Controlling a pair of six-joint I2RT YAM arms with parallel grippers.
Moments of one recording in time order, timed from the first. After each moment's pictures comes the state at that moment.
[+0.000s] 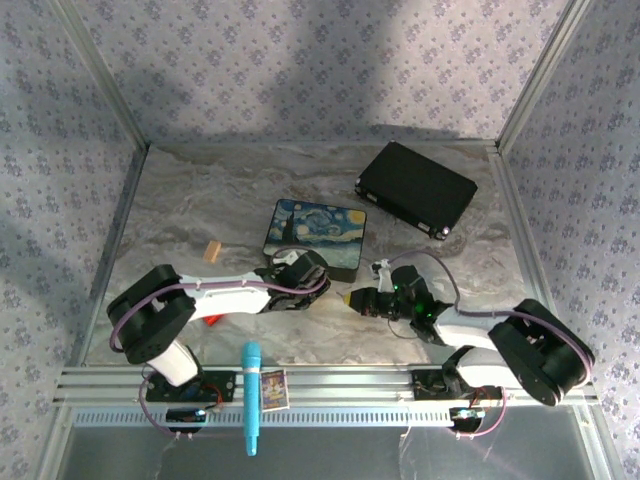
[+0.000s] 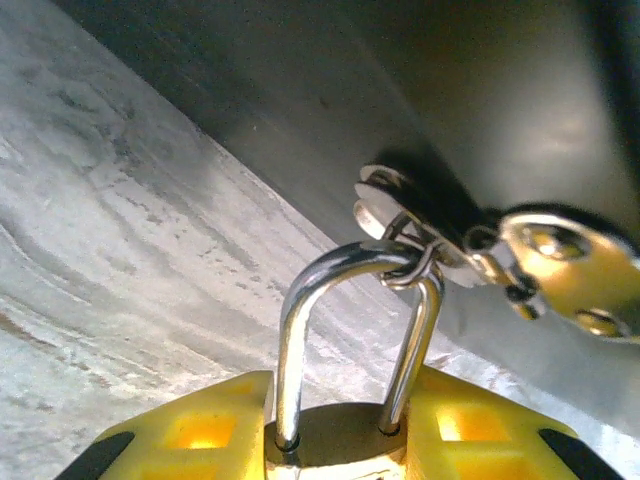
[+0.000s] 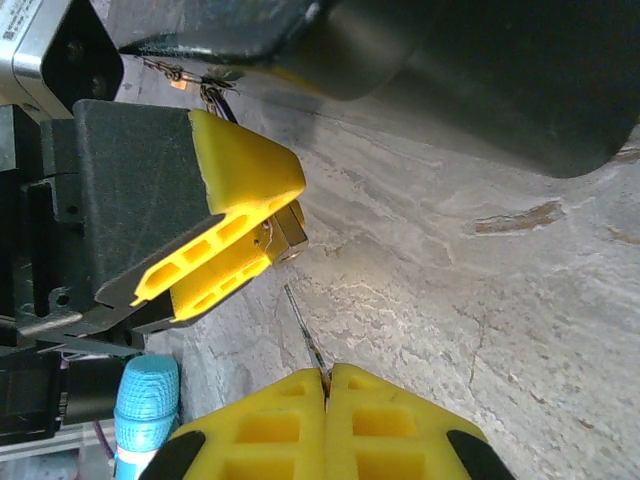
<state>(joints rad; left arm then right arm) -0.99 1.59 0.78 -0.11 -0.15 -1.56 0.65 1.29 0.20 0.56 -0.46 0.87</state>
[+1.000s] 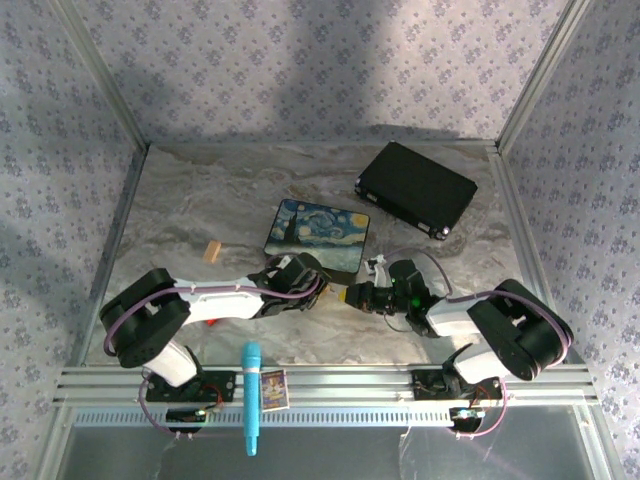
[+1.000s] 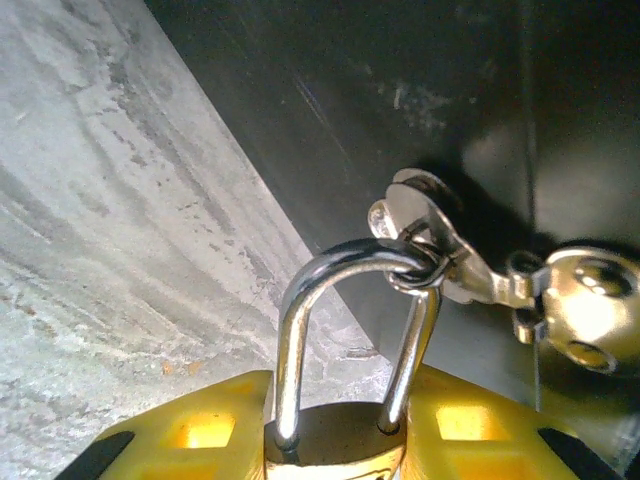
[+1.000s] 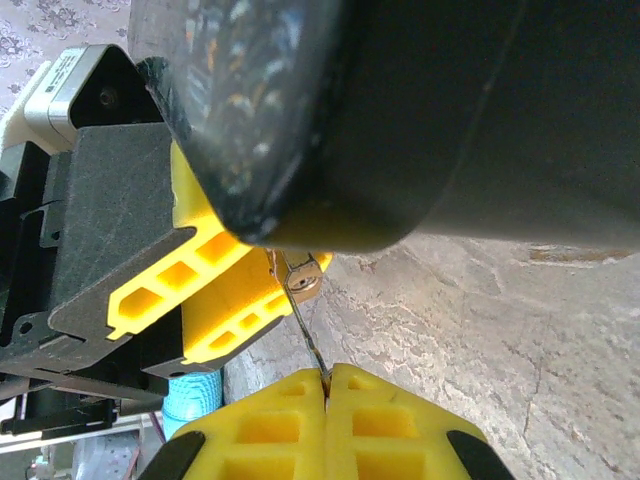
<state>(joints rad) -0.99 1.55 0.71 0.02 -0.12 -1.75 0.62 1.43 0.23 0.69 -0.58 0.94</state>
